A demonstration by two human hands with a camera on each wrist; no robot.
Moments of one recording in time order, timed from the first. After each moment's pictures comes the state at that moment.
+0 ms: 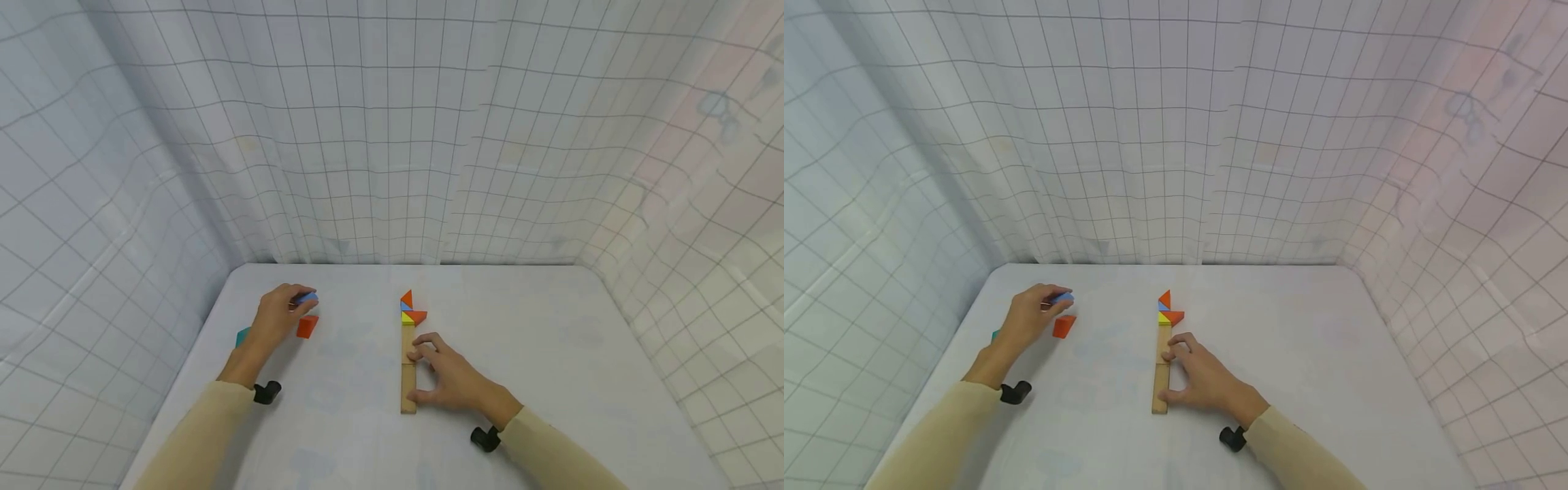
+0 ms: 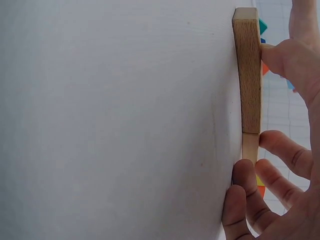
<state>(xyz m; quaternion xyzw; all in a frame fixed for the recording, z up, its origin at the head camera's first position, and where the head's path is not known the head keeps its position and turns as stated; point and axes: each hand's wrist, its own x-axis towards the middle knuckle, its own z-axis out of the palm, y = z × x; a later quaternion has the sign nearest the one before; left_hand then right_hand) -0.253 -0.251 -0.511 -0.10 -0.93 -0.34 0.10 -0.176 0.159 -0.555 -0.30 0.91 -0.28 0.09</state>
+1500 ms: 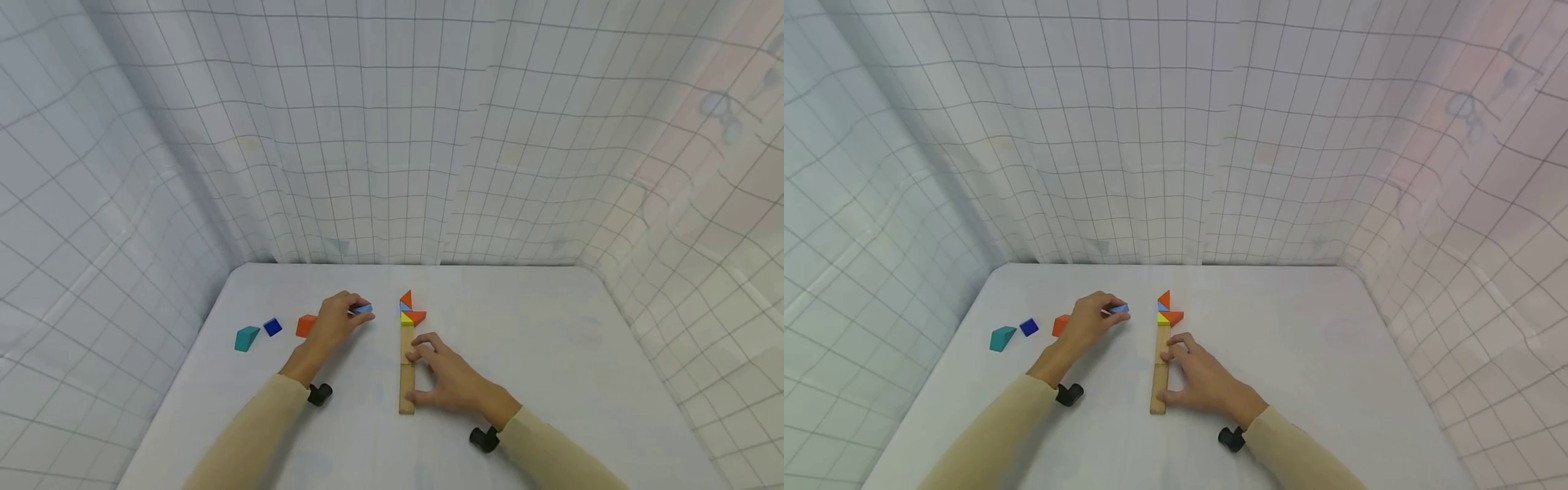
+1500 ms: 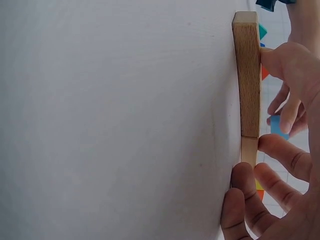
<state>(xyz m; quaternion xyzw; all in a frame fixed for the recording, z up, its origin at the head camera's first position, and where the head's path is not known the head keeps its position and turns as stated) -0.259 -0.141 -0.532 -0.10 -0.93 -0.35 0.03 -0.177 0.158 -0.556 -0.30 0.91 -0.28 0.08</state>
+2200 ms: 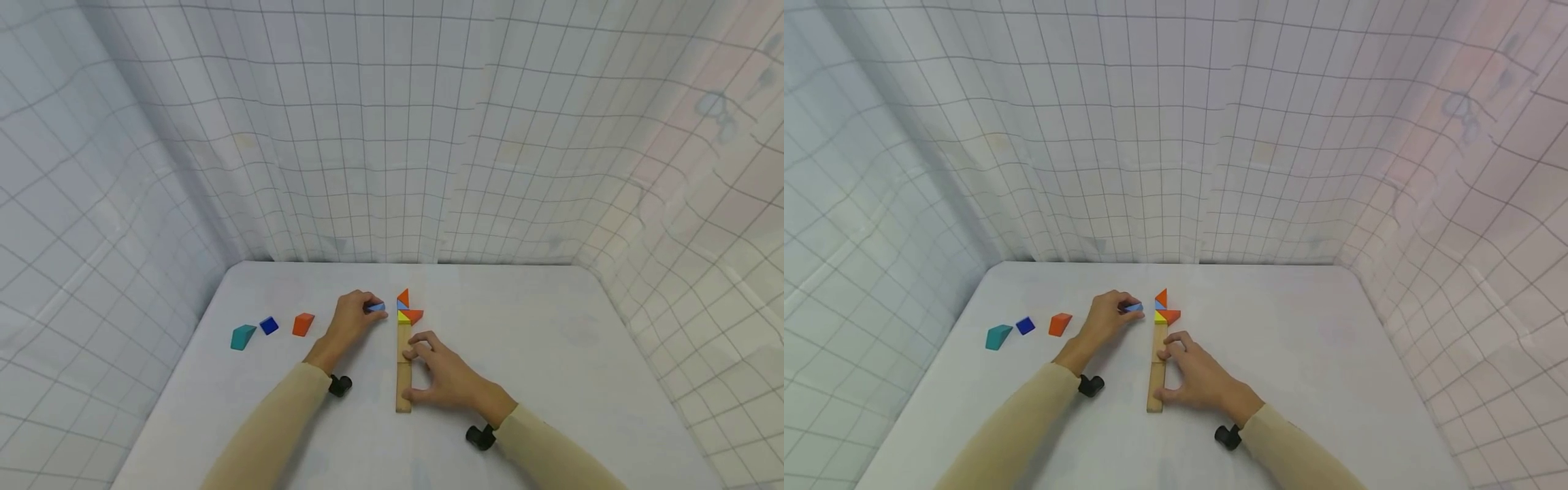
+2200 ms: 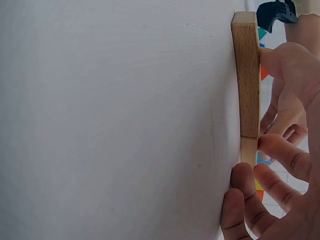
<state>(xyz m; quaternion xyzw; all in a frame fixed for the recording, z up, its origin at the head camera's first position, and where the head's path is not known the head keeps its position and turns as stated) -0.305 -0.115 -0.597 -0.11 -0.93 -0.34 0.06 -0.177 0.158 -0.555 -0.30 0.91 -0.28 0.08</state>
